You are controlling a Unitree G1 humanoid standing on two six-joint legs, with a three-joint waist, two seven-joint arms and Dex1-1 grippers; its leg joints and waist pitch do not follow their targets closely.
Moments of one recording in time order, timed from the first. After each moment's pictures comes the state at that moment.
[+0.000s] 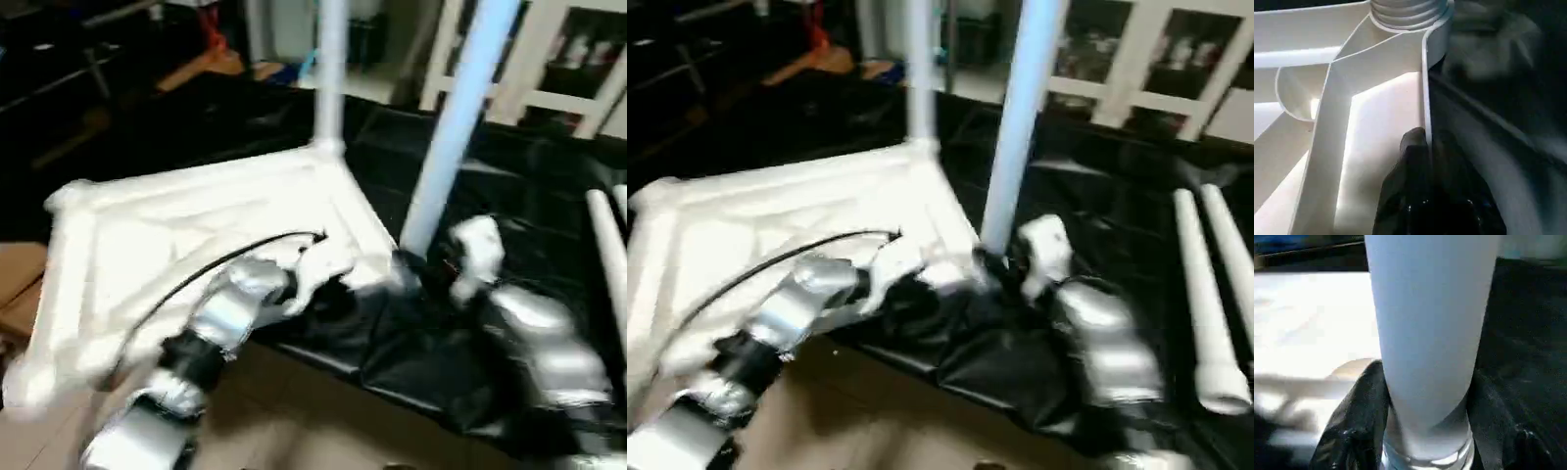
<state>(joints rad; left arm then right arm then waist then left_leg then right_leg) -0.64 0.10 -0.35 0.54 0.13 0.37 -0.82 -0.34 -0.24 0.00 0.31 0.21 0.18 0.38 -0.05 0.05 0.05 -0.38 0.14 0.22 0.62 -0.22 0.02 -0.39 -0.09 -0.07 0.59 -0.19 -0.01</state>
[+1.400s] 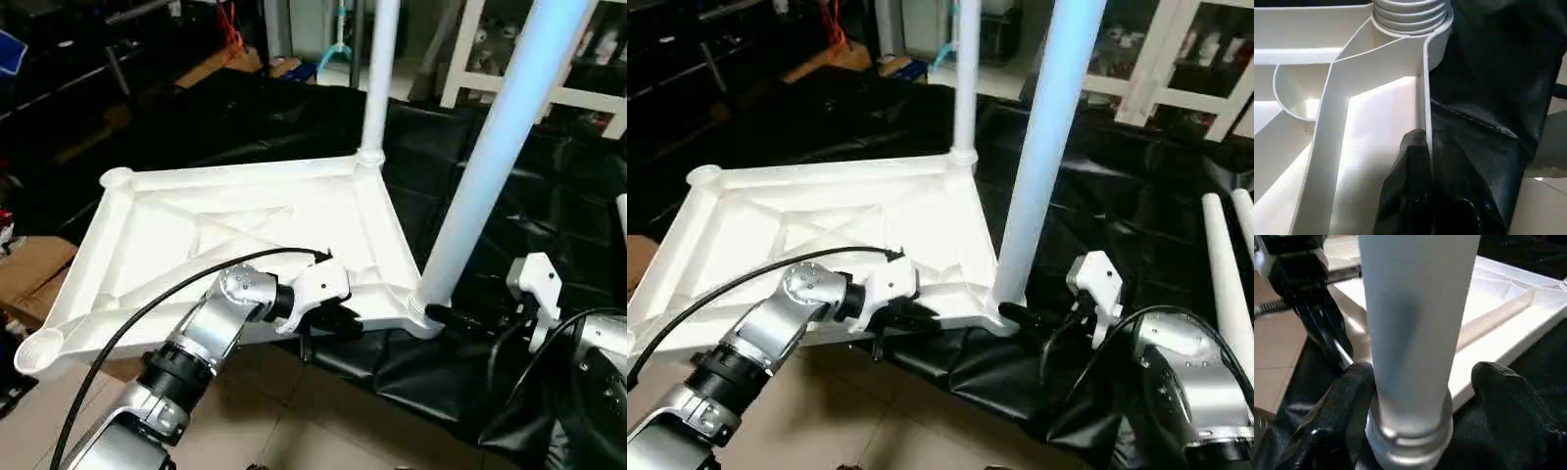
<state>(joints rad) -0.54 0.23 -0.41 0.41 0.05 0.18 -1.15 -0.12 -0.63 -0.01 0.16 0.39 0.06 1.06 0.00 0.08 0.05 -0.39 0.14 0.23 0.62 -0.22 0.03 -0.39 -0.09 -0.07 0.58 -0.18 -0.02</state>
